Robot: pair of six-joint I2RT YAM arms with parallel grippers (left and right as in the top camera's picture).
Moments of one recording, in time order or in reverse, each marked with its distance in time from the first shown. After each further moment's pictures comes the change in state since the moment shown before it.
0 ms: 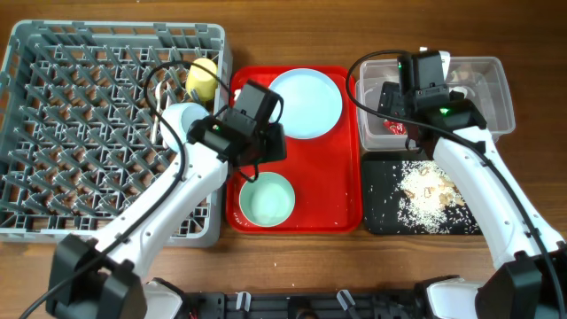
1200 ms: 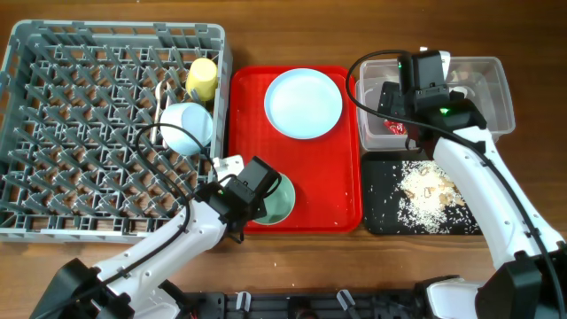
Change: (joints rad) left arm -0.149 -0.171 -0.478 0.105 -0.299 -0.265; right arm 0.000 0.000 0.000 0.000 0.000 0.000
